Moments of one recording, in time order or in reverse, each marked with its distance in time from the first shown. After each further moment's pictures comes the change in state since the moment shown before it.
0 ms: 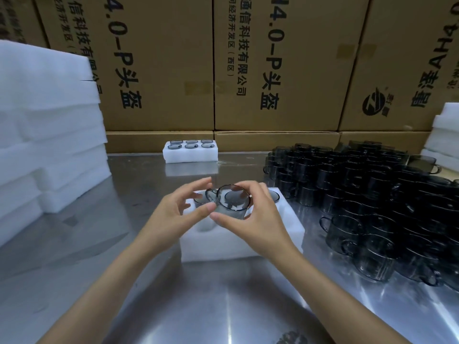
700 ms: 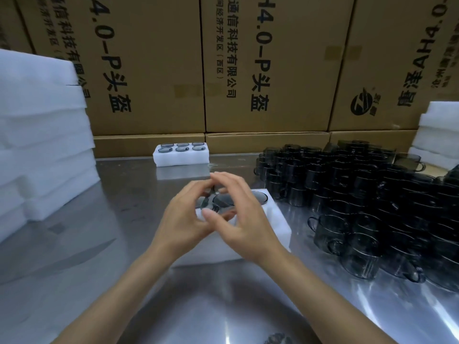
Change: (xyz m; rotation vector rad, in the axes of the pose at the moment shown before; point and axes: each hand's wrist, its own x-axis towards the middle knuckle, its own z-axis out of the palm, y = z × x) left_hand 0.015 0.009 0.040 0.271 0.116 0.292; right_hand 0.002 -0.009 -0.007 -0.007 -0.039 -0.318
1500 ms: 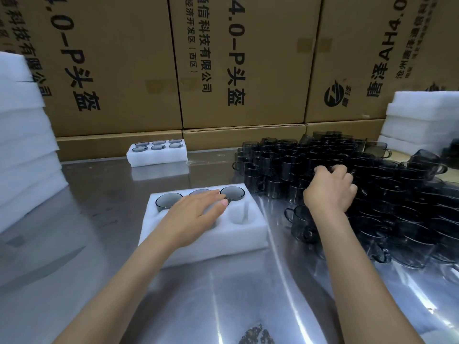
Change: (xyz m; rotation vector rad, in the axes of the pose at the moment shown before) left_hand 0.020 -0.009 0.041 0.185 -0.442 -0.116; right_hand 0.003 0.067 -0.136 -1.015 0.264 0.986
